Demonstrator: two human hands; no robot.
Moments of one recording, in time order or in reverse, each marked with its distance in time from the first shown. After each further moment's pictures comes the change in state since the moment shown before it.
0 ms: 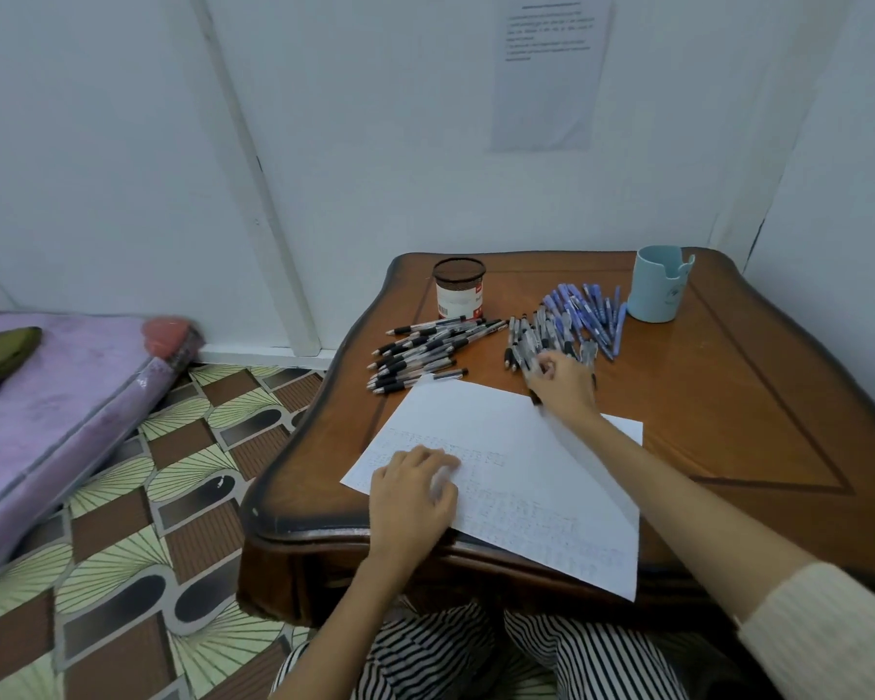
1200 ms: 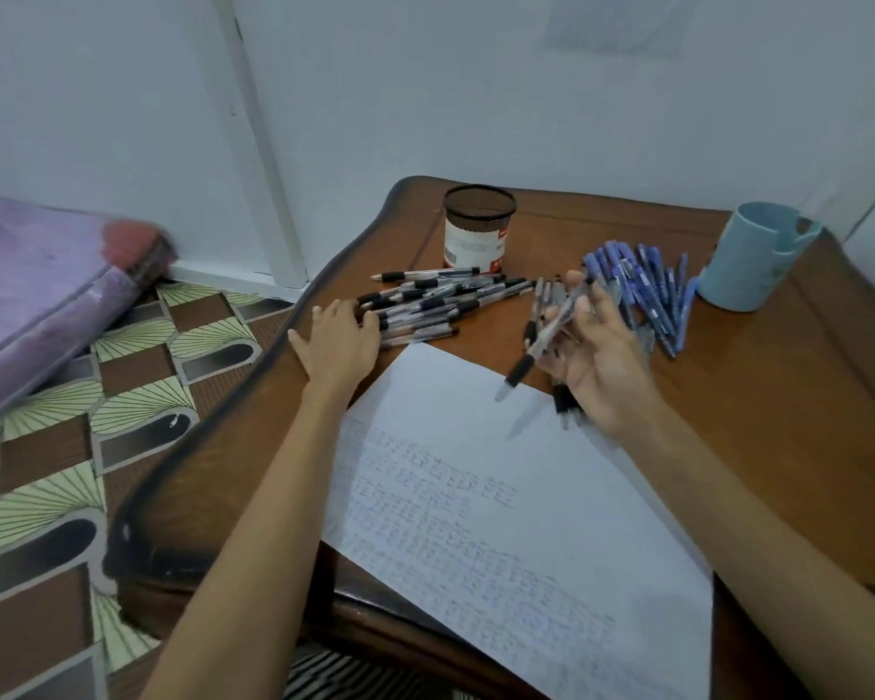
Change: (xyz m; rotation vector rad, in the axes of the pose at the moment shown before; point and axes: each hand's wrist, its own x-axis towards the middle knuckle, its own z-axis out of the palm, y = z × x) left_hand 0.181 -0.075 0.019 0.047 0.056 -0.559; right_hand 0.039 -0.003 0.008 1.250 -0.353 0.176
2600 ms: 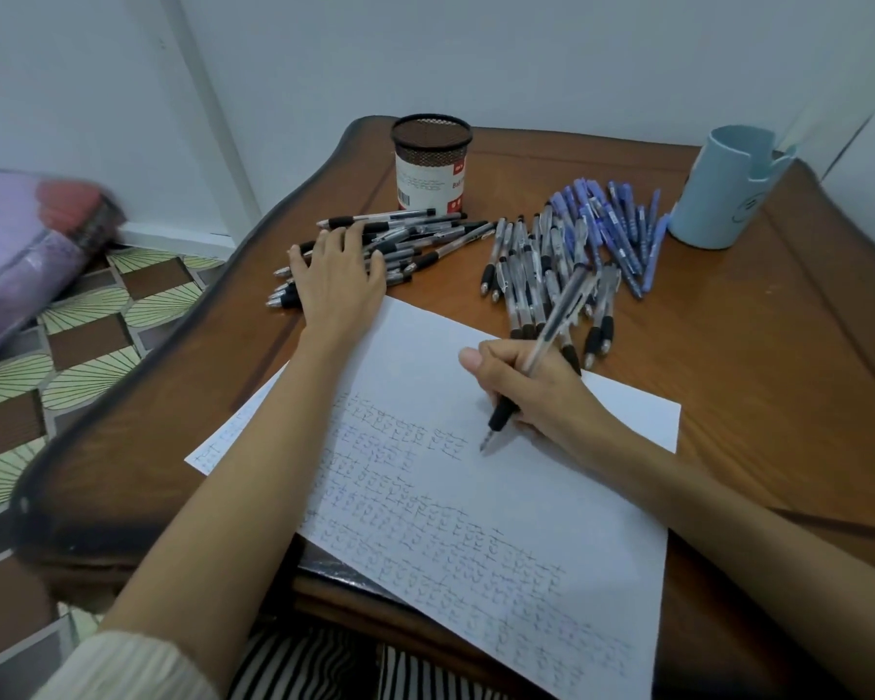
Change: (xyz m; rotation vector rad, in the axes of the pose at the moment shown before) left_hand -0.001 0.037 0.038 0.145 0.156 0.300; right_hand -0.056 0.023 -0.015 -0.578 -0.333 0.050
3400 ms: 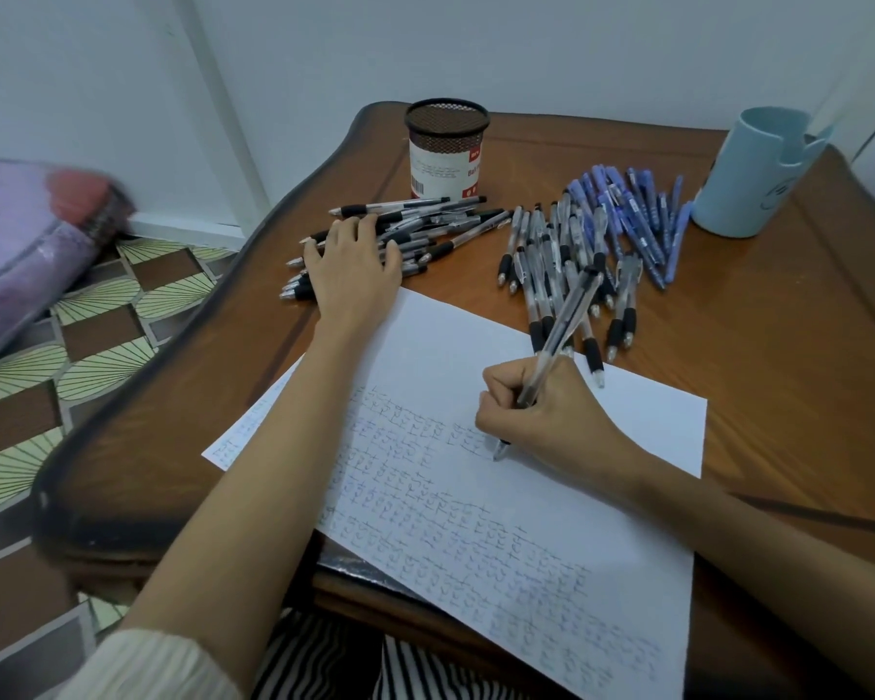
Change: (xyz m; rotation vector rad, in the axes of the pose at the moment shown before) left_hand 0.002 0.000 0.000 0.026 -0.019 -0.016; right_hand -0.007 0.010 0.014 -0.294 0.061 -0.056
